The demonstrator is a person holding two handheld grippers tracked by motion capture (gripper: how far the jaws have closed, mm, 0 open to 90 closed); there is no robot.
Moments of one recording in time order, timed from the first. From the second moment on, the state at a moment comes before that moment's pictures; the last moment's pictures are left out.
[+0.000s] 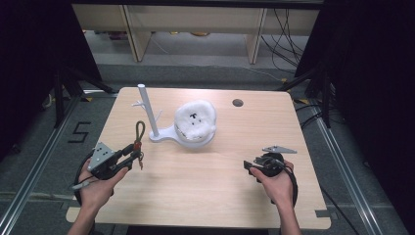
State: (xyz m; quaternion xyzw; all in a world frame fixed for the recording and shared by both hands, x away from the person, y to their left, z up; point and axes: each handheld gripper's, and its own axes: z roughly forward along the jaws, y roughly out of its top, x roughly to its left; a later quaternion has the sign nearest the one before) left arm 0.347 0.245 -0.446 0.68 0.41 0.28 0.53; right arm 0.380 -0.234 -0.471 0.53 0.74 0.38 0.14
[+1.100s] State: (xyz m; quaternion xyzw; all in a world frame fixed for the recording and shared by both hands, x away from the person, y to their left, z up) left arm 0.363 0.250 -0.425 0.67 0.42 0.30 0.54; right arm 0.378 -0.230 -0.471 0.55 0.73 0.38 0.13
